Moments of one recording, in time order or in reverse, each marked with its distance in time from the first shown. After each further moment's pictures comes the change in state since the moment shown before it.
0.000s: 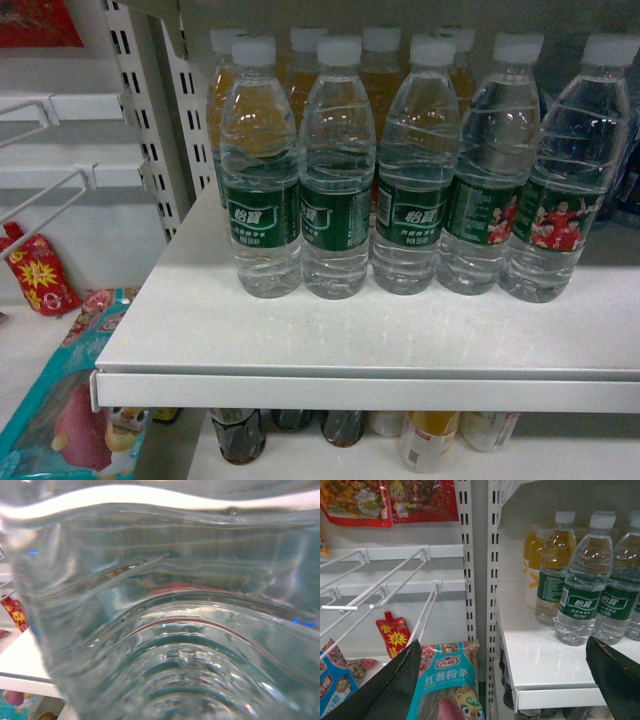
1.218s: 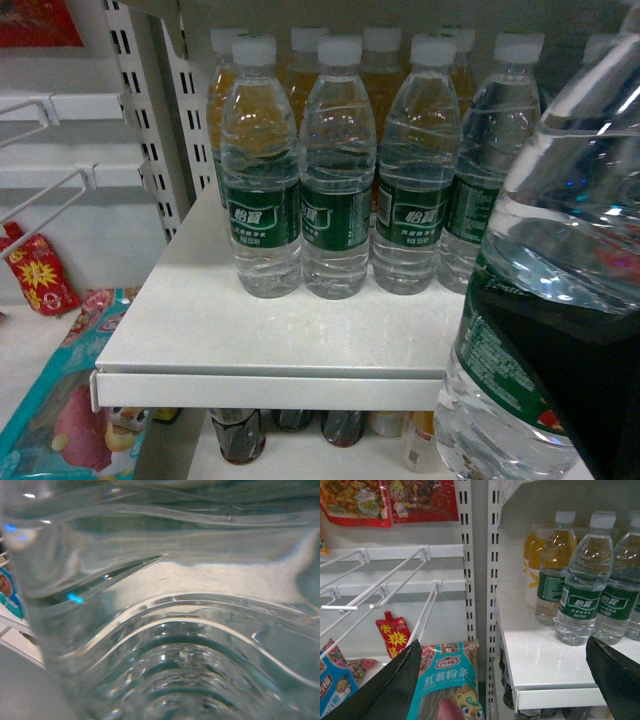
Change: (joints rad) left arm 0.000 0.000 0.000 0.000 0.000 0.000; right arm 0.427 0.627 -0.004 0.492 0.086 0.076
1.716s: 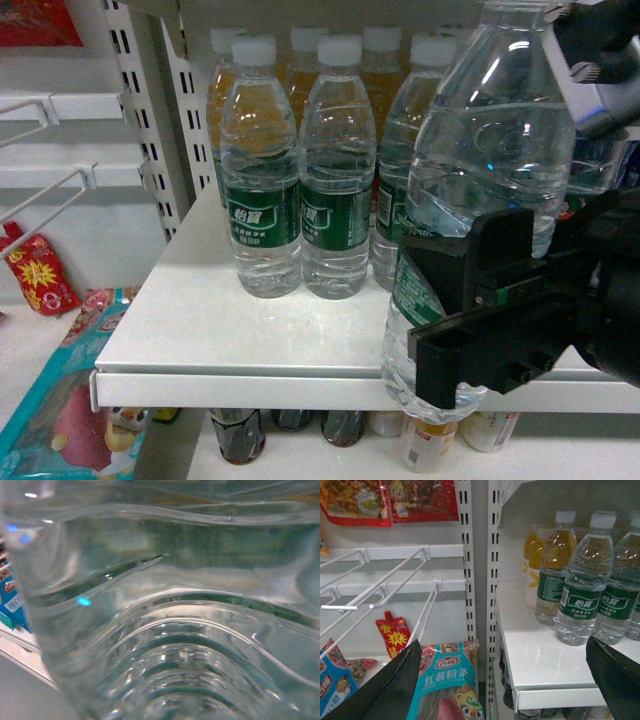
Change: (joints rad) left arm 0.000 0.000 0.000 0.000 0.000 0.000; right arm 0.021 0.234 0.170 0.057 0.023 -0.002
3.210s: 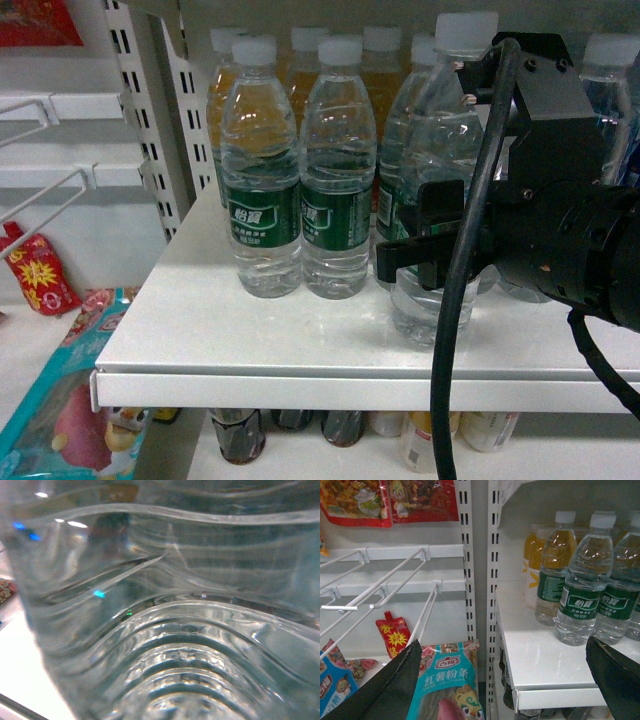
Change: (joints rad) left arm 0.000 0.000 0.000 0.001 0.000 0.000; right arm -0.088 0.317 0.235 0.050 0.042 -0.052
